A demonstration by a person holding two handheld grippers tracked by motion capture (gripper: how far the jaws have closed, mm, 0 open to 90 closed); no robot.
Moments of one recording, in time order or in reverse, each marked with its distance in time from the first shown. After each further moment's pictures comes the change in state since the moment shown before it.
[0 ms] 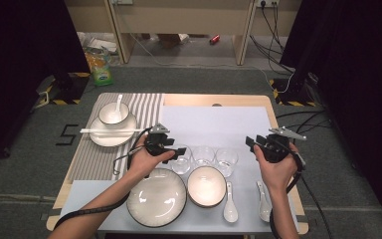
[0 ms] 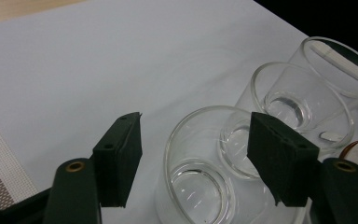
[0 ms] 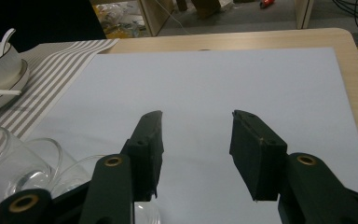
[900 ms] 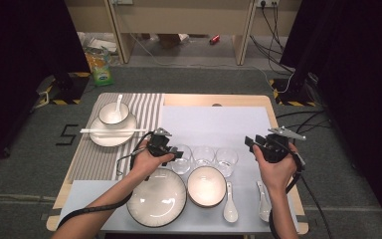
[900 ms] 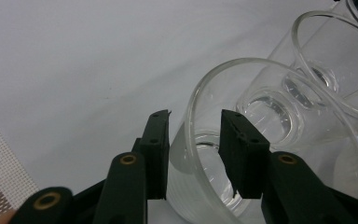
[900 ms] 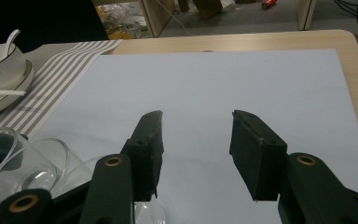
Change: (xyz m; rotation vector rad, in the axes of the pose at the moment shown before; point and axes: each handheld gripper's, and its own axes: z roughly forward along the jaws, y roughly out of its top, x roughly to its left) left arm 0.009 -0.011 0.018 0.112 -0.005 -0.026; right arm 0.004 0.001 -0.001 -0.003 0.005 -0.007
